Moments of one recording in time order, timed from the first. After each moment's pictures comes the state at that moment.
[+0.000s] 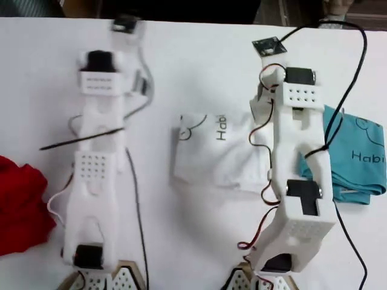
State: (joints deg) left arm -0.4 65.4 -90.2 101.4 -5.0; right arm 0.9 17.5 -14.2 83.7 20.7
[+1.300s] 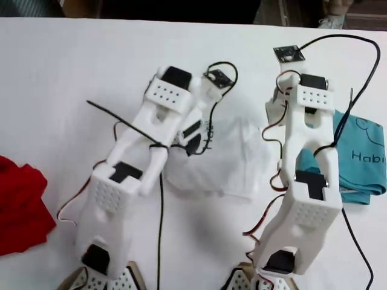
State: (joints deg) left arm 17.8 37.1 -38.5 101.4 -19.8; right arm 7.0 25.2 -14.2 75.5 20.7
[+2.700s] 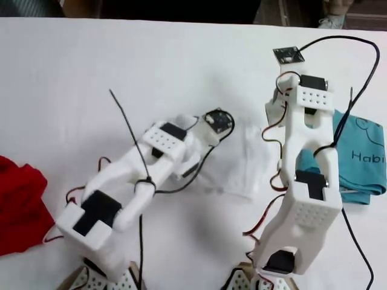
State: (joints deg) left arm 22.9 10.6 21.7 58.3 -17.6; right arm 7.0 25.2 -13.4 75.0 20.8
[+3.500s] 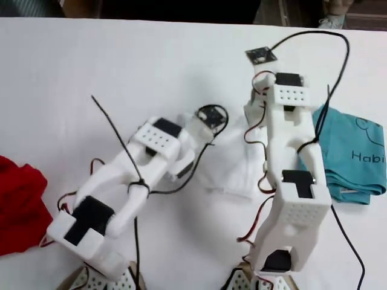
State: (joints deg) left arm 21.2 5.8 23.8 65.4 -14.5; right arm -1.0 25.2 -13.5 77.4 20.8
